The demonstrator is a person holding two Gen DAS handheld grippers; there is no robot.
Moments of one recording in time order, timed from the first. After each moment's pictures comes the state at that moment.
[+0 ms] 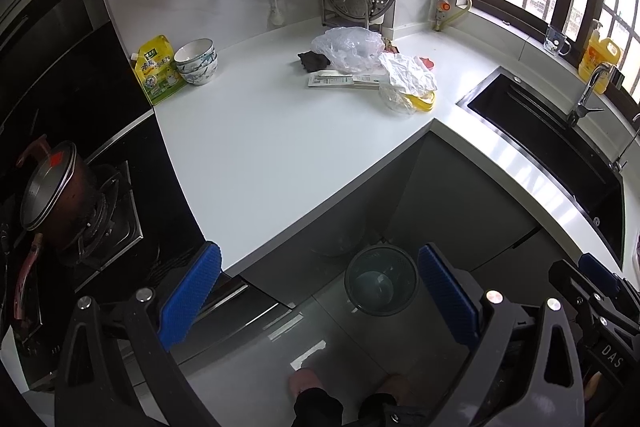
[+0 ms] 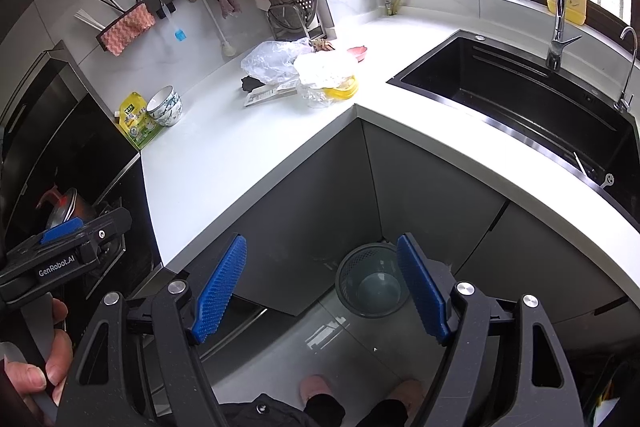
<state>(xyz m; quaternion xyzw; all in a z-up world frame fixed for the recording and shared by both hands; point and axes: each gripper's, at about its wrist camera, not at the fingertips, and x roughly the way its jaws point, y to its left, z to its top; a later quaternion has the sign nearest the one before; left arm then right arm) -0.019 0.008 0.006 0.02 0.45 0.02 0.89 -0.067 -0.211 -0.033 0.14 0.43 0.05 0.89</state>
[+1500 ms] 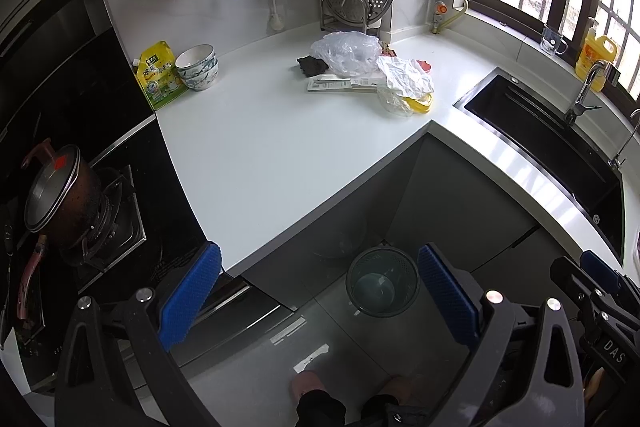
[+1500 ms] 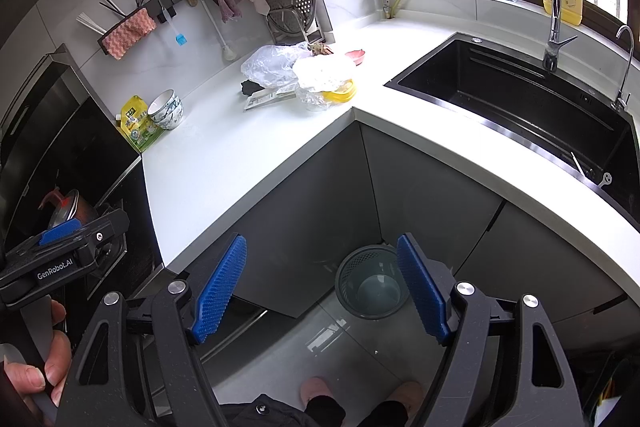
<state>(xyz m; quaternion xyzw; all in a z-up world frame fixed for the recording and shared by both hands) -0.024 0.007 0.011 0.03 0.44 0.01 0.90 -0.073 -0.215 -0.030 0.14 0.42 0.05 0.89</state>
